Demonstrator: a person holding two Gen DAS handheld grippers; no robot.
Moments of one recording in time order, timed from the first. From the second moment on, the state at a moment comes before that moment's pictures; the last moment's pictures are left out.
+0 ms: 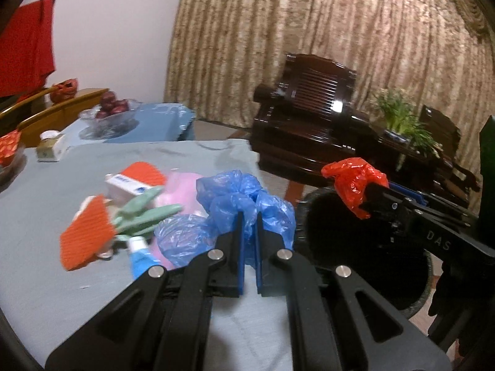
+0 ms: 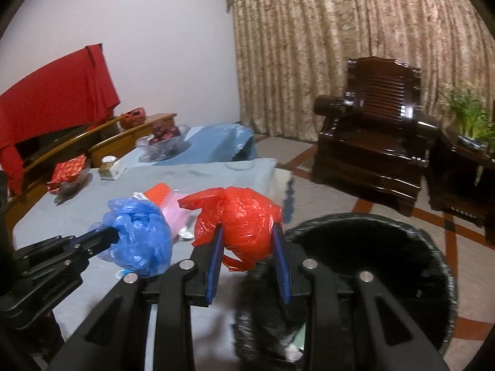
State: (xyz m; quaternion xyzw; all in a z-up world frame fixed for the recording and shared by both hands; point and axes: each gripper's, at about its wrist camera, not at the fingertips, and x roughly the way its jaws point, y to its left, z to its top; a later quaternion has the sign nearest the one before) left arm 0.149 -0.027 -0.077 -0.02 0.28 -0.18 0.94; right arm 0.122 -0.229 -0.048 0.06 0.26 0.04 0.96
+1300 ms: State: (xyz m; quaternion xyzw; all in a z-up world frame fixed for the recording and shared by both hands) left arm 0.162 -0.133 -0.105 0.01 0.30 -0.29 0.91; right arm 0.066 -0.350 -0.089 0.09 0.29 -0.13 0.95
